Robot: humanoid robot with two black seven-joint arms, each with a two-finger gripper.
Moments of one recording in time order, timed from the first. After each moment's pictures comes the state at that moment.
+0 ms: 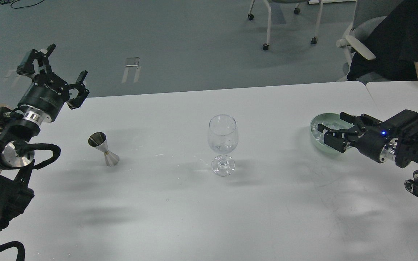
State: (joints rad) left arm -0.53 0.38 -1.37 -0.80 0.44 -0.49 -0.11; right arm 0.66 -0.62 0.27 0.81 -1.76 -0.36 0.42
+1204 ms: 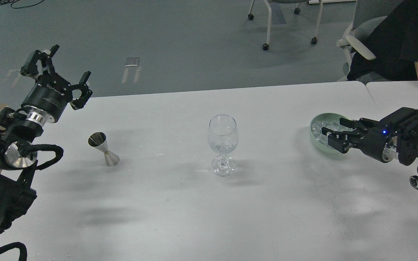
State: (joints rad) left arm -0.52 0.38 -1.37 -0.81 0.44 -0.49 -0.11; right arm 0.69 -0.63 0.25 0.79 -1.80 -0.24 0.41
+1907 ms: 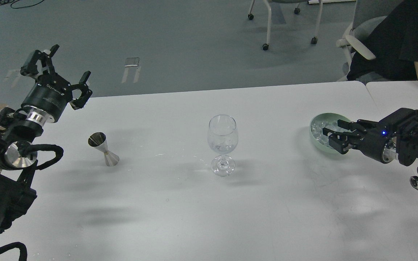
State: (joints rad) left arm -0.52 0.38 -1.37 -0.81 0.44 -0.49 -0.11; right arm 0.69 -0.63 0.25 0.79 -1.81 -0.23 0.41
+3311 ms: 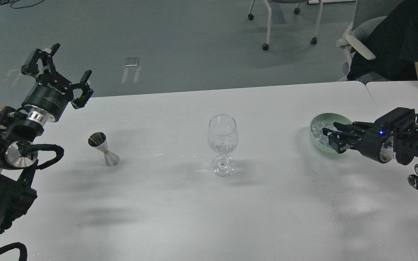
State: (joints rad) left arm -0.52 0.37 -1.37 -0.82 0.44 -0.49 -0.11; right arm 0.70 -0.62 0.25 0.79 -1.81 -0.18 0.40
